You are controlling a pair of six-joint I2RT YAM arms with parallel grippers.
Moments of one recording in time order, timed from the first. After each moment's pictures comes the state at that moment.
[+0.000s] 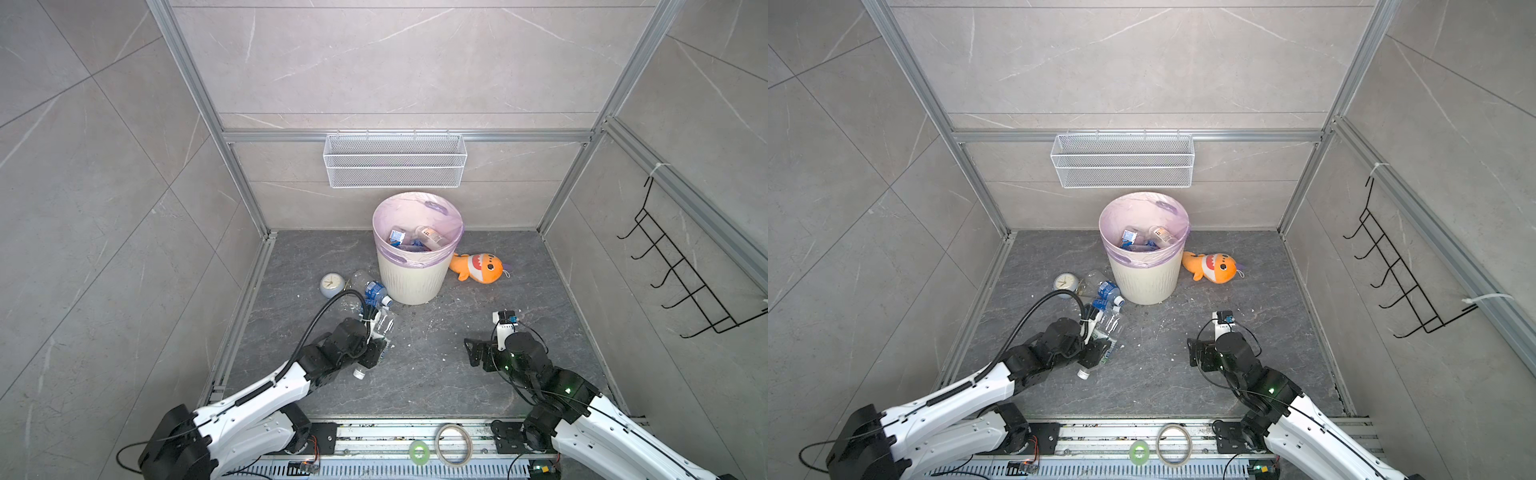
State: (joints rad) left arm -0.81 0.88 0.50 -0.30 -0.07 -0.27; right arm 0.70 0.56 0.44 -0.52 0.24 0.50
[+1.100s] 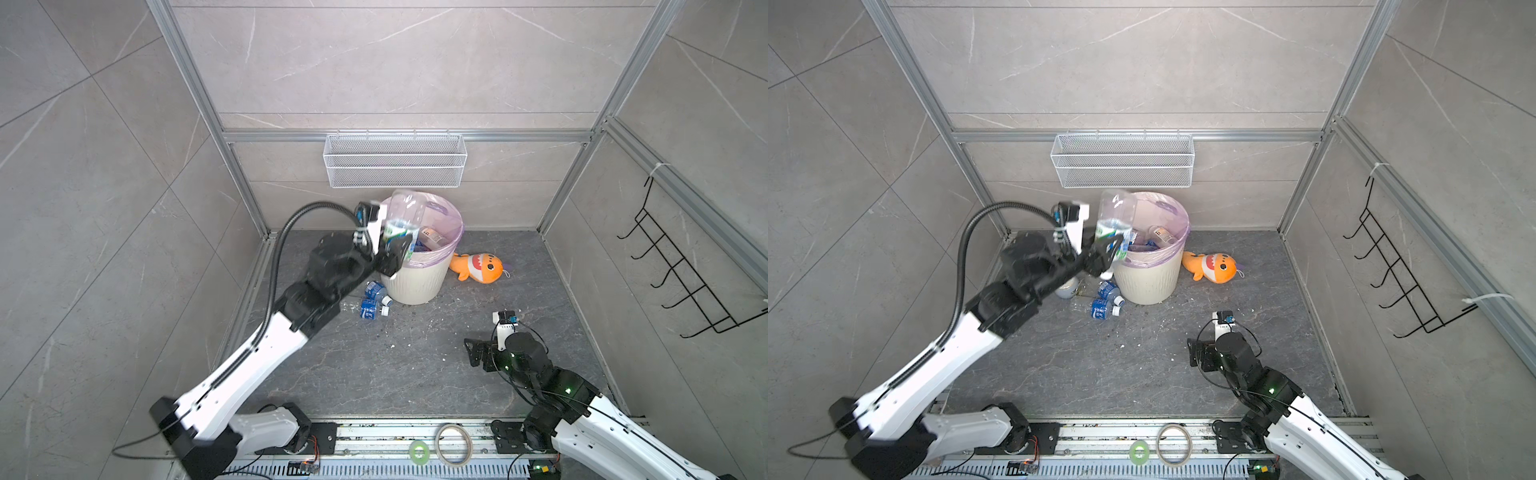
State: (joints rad) left arm -0.67 1.39 1.59 -0.22 0.05 -0.15; right arm 0.70 0.56 0.43 -0.52 0.24 0.50
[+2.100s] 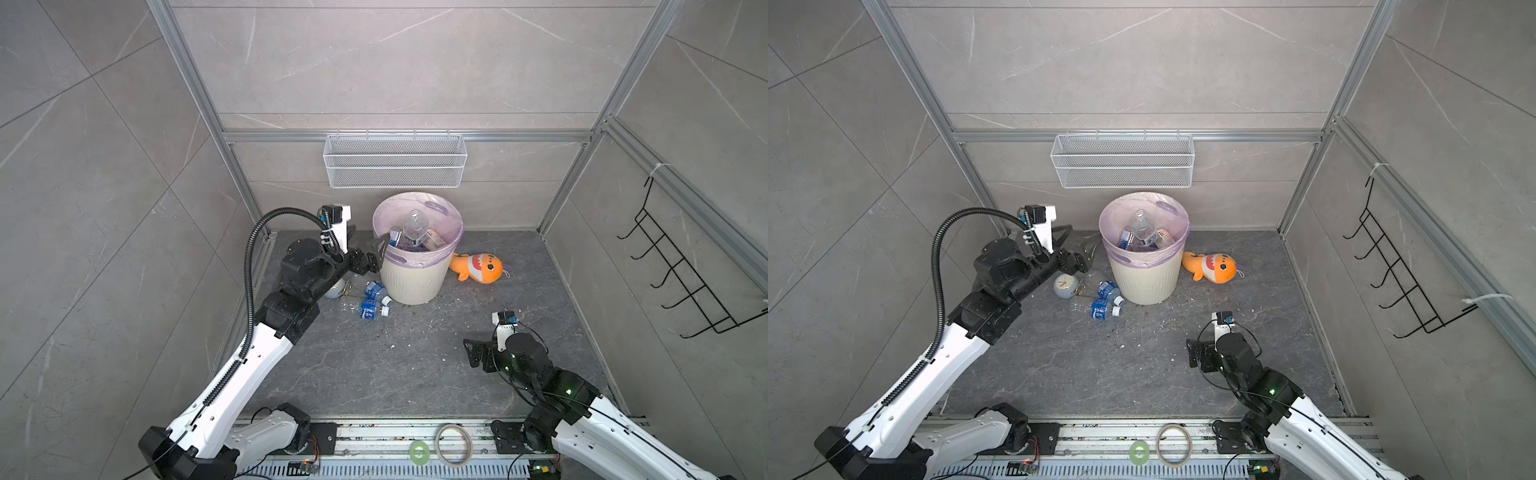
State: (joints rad) left arm -0.52 1.06 1.12 -0.13 0.10 -0.24; right arm 0.71 0.56 0.43 -0.50 0.22 0.50
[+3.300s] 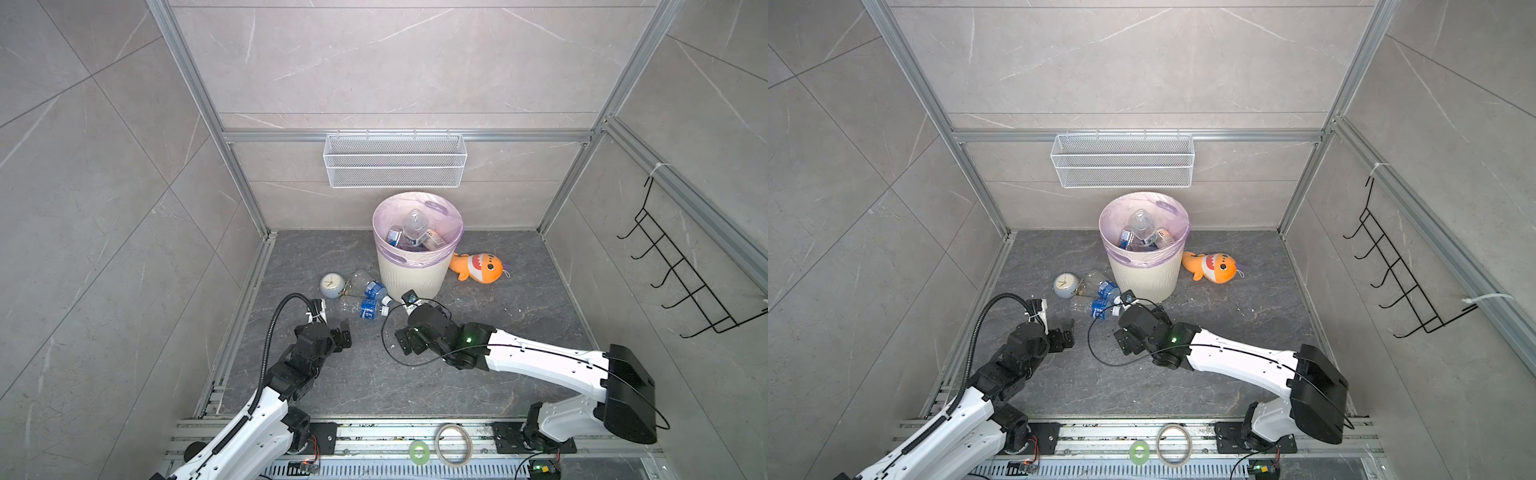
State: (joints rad) left arm -0.51 0.70 0.38 -0.27 -0.36 -0.38; right arm 1.06 1.50 1.10 -0.42 0.39 0.25
